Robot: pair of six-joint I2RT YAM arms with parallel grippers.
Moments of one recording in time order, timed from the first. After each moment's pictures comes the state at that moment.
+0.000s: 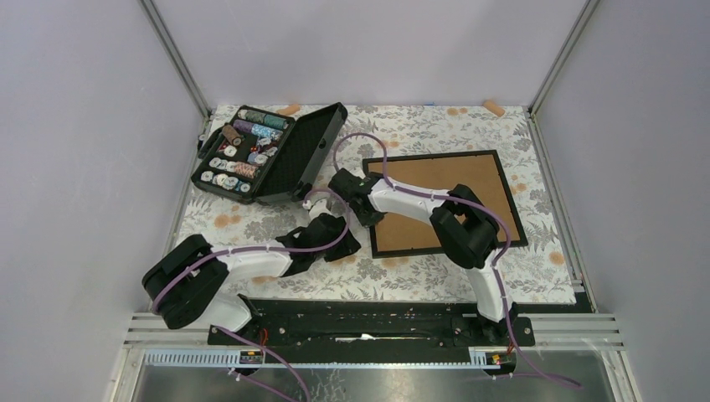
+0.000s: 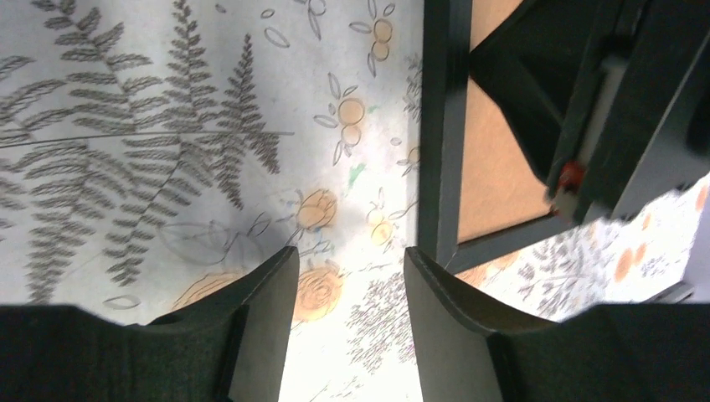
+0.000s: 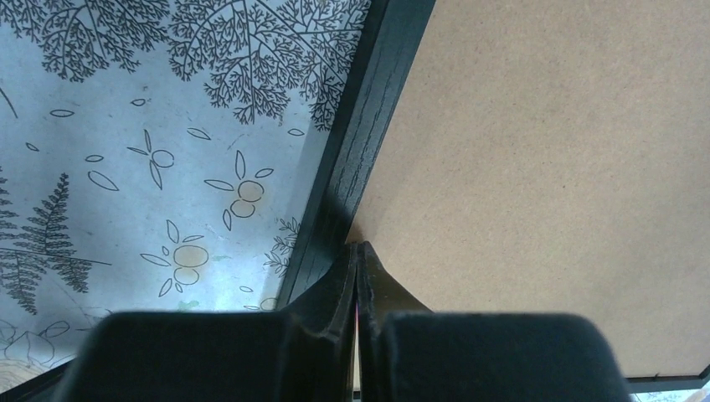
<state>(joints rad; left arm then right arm) -0.84 1.42 0.51 0.14 -0.14 -1.04 0.87 2.12 1.56 -0.80 0.38 0.34</state>
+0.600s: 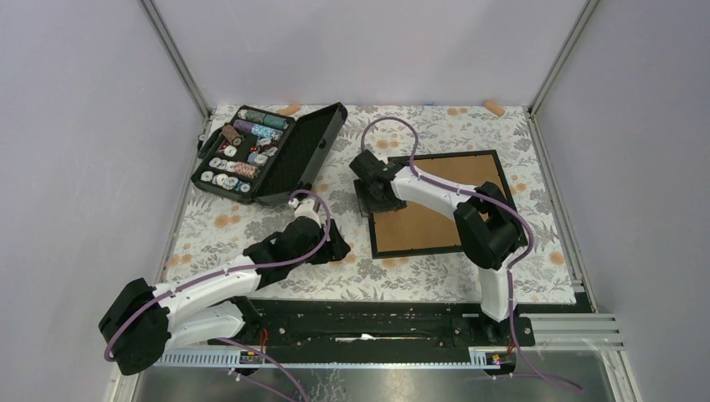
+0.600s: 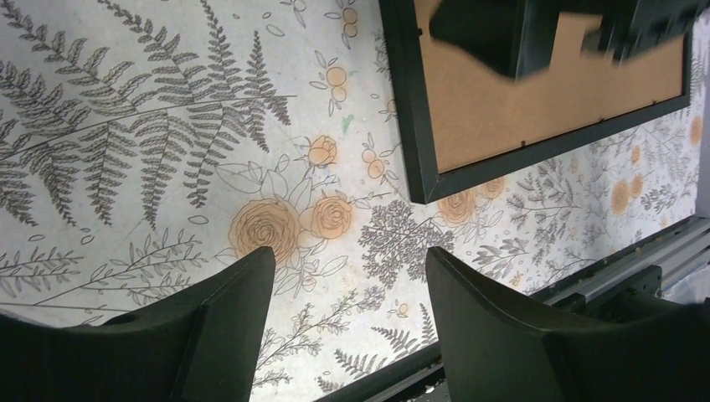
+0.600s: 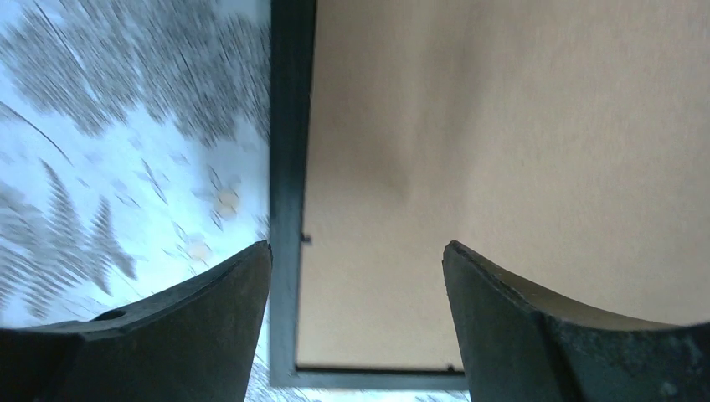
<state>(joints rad) -0.84 1.03 0.47 -0.13 -0.13 -0.86 0.77 1.97 1.48 -0.79 0.26 0.47</state>
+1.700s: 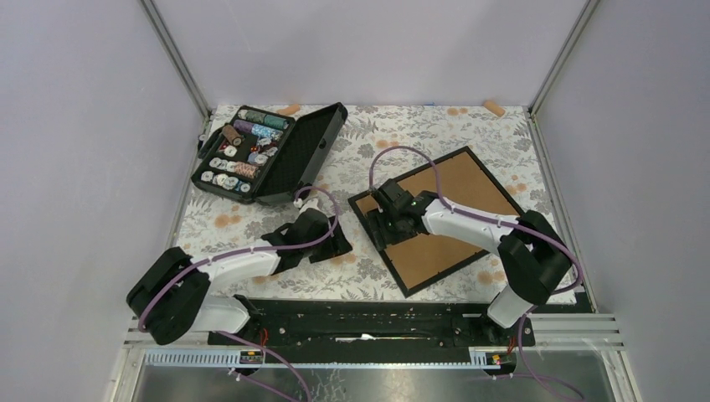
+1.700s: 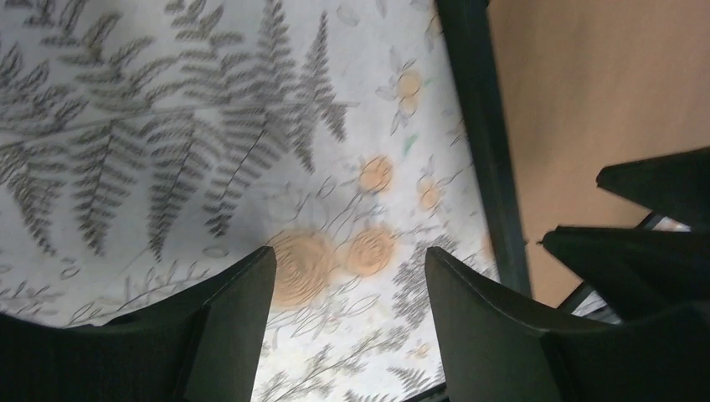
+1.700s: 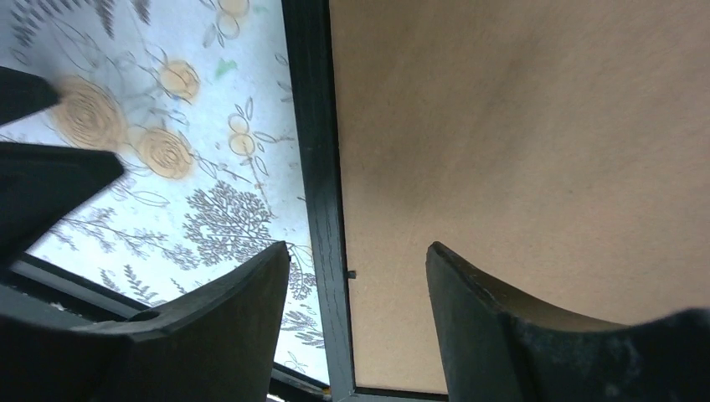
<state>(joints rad) -0.75 1.27 0.48 -0.06 -0.04 -0.93 0.81 1.64 1.04 -0.56 0.02 0.38</state>
